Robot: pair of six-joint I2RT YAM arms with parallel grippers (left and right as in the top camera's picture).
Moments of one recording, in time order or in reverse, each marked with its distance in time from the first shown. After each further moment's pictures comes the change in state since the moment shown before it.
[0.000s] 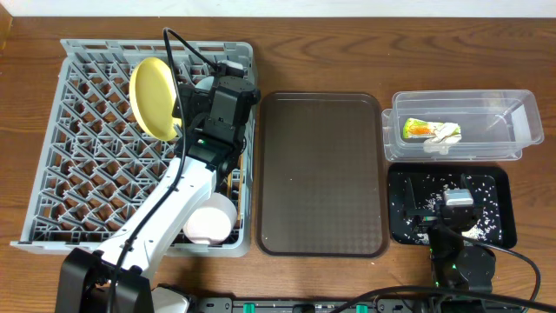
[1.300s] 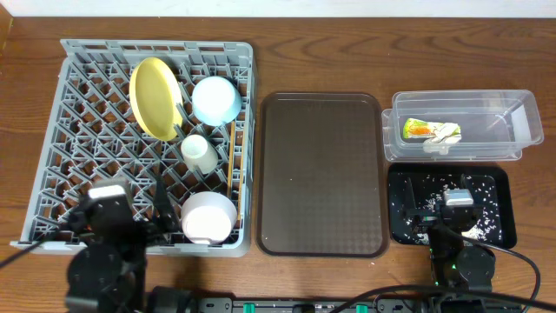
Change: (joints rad) left arm 0.247 -1.162 -0.233 -0.546 0.380 -0.188; right arm 0.005 -0.001 0.000 0.000 0.007 0.000
